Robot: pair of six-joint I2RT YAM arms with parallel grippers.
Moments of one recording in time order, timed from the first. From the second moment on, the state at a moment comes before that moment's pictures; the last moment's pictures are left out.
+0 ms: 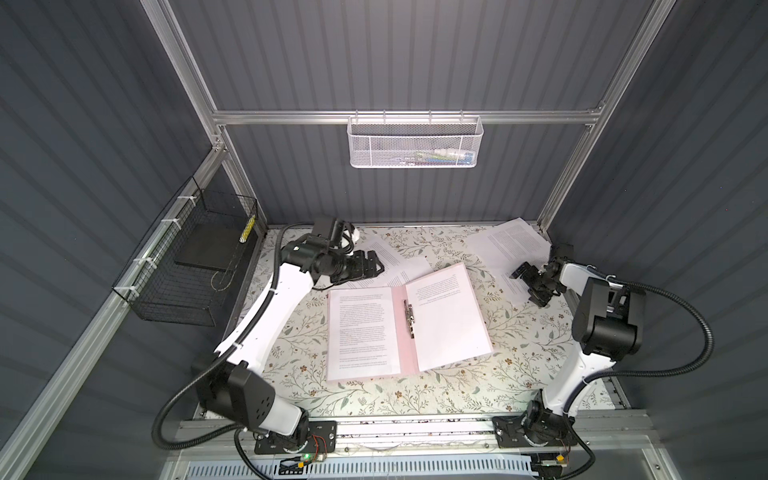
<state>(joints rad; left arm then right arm) -0.40 1.55 1.57 -0.95 0.39 -0.41 -0.31 1.93 1.26 -0.50 -0.32 0.56</state>
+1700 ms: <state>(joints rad) -0.73 2.56 2.44 -0.52 0.72 -0.66 -0.31 2.03 1.44 -0.64 -0.48 0.65</state>
